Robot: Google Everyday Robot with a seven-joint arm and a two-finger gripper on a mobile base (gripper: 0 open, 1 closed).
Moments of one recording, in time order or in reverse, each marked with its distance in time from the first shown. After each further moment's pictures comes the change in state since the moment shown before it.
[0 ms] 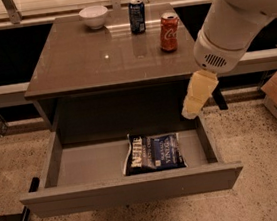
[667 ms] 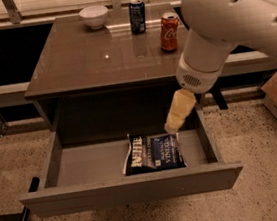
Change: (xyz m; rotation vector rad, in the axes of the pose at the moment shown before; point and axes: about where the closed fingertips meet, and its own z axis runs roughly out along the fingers) arm -0.004 0.026 0.064 -0.137 0.076 0.129
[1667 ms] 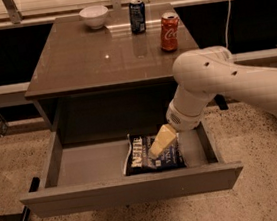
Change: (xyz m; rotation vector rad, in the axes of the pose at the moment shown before) arm 0.010 0.036 0.149 -0.211 0.054 0.323
